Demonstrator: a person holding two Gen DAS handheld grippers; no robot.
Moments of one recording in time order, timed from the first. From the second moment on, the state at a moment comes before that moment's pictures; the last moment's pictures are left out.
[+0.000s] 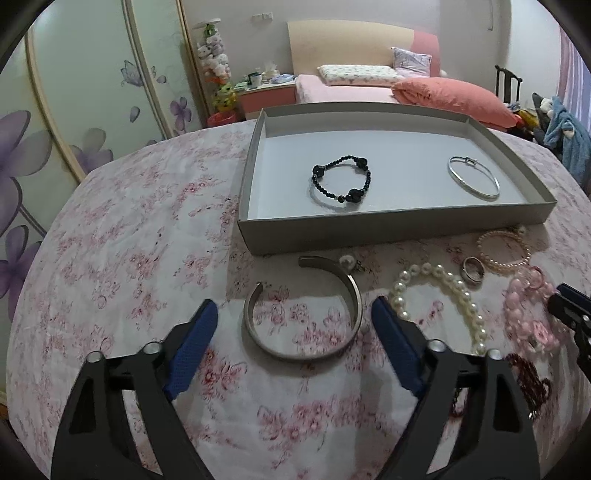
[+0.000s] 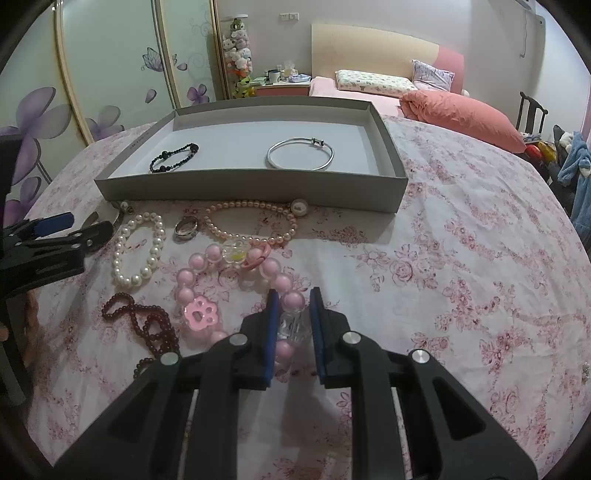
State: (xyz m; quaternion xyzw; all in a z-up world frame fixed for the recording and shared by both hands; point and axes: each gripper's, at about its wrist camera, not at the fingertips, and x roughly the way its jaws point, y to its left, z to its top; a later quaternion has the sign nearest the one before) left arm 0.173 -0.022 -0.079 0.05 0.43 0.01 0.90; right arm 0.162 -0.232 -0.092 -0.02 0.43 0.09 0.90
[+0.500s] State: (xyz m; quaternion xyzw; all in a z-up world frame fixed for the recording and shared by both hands) left arm 0.150 0.007 -0.079 0.05 0.44 -0.02 0.90; right arm 0.162 -0.231 -0.092 -0.02 0.43 0.09 0.90
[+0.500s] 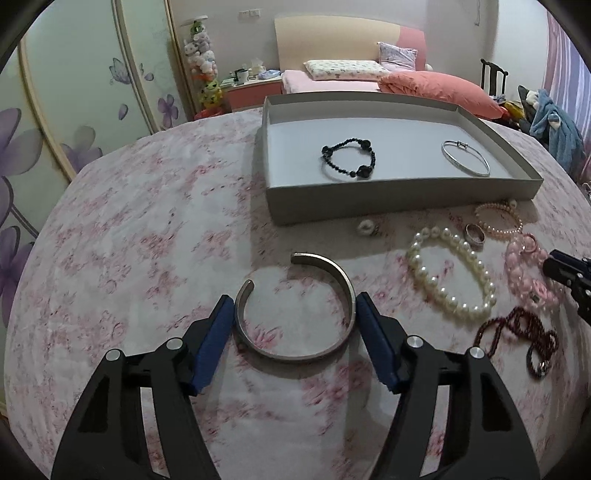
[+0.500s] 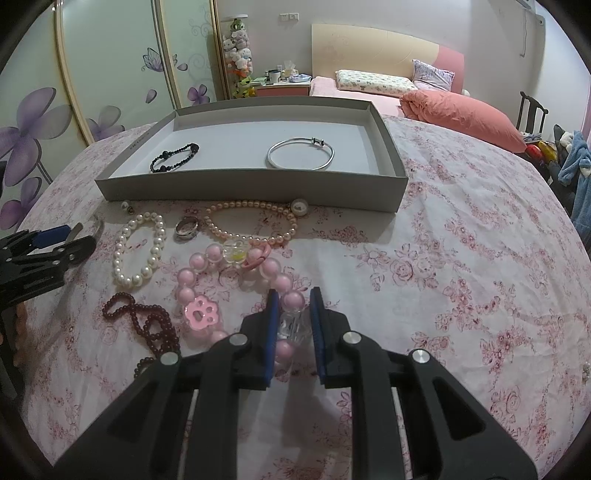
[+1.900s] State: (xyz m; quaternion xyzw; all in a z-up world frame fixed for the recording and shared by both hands) left arm 0.118 0.010 -0.061 0.01 0.39 -0.05 0.92; right arm 0.137 -0.231 -0.050 0.03 0.35 0.14 0.93
